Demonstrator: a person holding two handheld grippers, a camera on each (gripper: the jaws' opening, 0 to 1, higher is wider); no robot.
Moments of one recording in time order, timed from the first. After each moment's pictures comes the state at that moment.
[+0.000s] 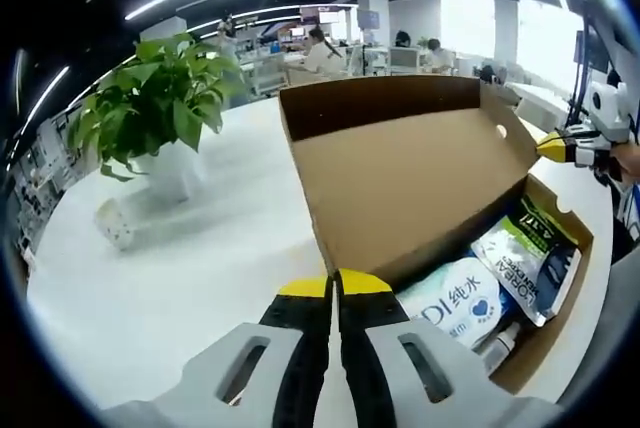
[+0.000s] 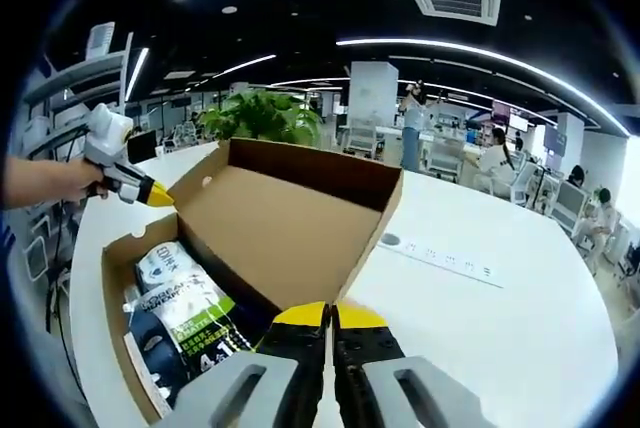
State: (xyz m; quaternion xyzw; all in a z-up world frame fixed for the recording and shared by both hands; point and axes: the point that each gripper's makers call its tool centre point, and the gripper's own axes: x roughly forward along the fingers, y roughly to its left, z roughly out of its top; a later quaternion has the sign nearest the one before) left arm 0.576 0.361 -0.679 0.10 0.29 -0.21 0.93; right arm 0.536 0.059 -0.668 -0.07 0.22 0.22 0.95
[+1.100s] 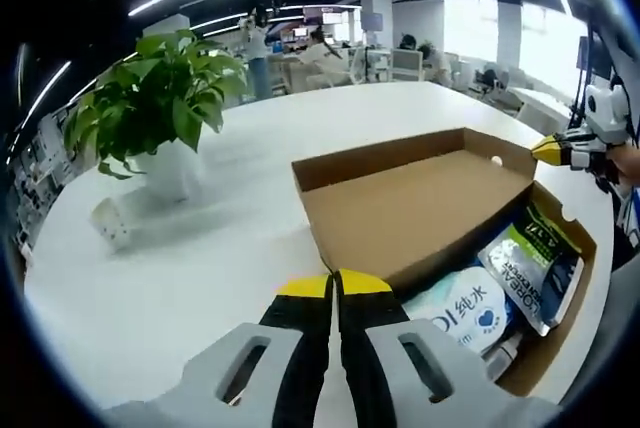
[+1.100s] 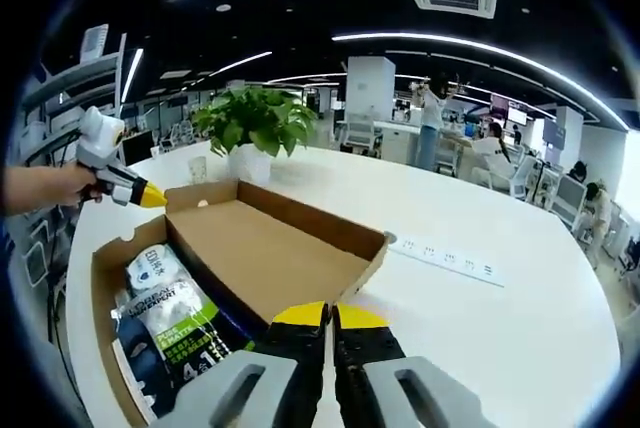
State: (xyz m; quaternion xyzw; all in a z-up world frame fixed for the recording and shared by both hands) left arm 0.586 0.360 -0.681 0.09 0.29 -0.21 0.93; right arm 0.555 0.054 -0.675 -0.07 0.23 0.21 0.95
